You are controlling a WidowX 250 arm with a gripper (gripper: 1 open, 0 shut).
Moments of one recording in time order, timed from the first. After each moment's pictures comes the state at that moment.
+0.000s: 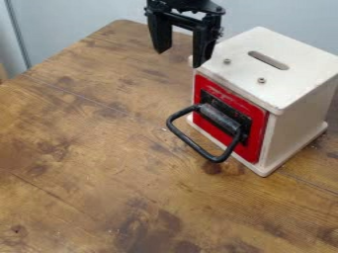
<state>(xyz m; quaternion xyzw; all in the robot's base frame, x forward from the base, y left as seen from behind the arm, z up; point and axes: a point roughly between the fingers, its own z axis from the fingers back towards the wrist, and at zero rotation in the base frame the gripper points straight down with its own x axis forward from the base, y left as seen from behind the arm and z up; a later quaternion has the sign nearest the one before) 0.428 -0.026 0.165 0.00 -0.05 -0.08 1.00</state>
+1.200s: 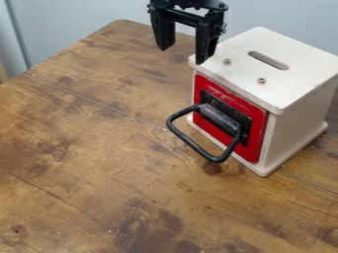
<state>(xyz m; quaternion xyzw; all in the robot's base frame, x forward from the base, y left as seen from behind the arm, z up) 0.433 -0.027 0.164 -0.01 -0.06 -0.09 0.99</state>
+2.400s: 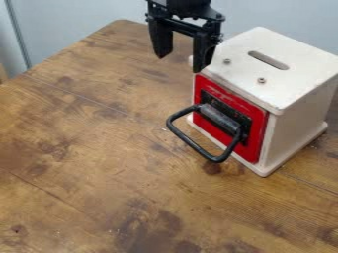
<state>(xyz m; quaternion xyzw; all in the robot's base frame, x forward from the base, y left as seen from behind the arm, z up) 0.429 -0.027 0.157 0.00 -0.04 -0.09 1.00</state>
